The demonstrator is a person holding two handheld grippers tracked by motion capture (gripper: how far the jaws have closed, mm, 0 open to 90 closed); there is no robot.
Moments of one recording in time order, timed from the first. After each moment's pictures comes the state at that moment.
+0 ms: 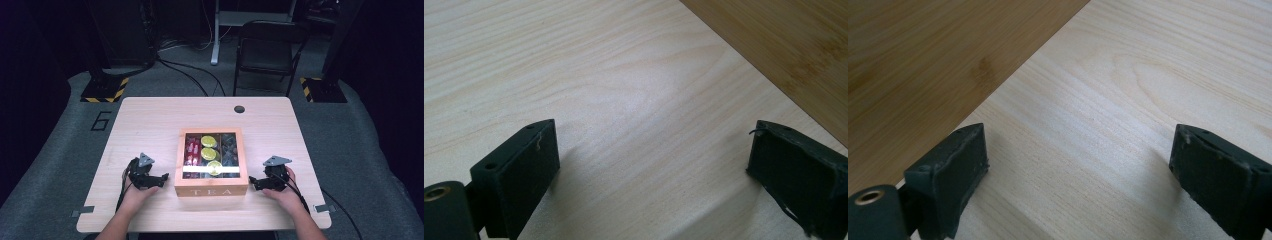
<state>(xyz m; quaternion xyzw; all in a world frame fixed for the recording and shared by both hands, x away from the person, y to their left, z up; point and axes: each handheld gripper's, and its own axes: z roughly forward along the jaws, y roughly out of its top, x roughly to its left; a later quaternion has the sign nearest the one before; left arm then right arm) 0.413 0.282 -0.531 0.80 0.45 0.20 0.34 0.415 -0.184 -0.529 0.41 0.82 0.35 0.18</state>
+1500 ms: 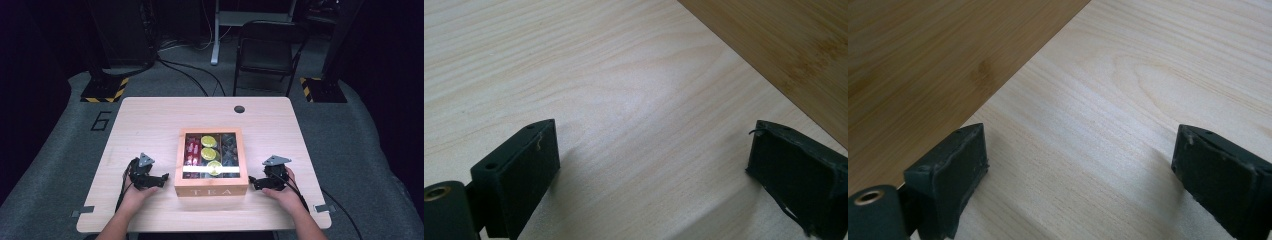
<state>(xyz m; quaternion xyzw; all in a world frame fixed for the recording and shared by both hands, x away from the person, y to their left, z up) 0.413 0.282 -0.530 0.80 0.45 0.20 0.34 0.417 -0.183 -0.529 0.41 0.82 0.35 0.18</state>
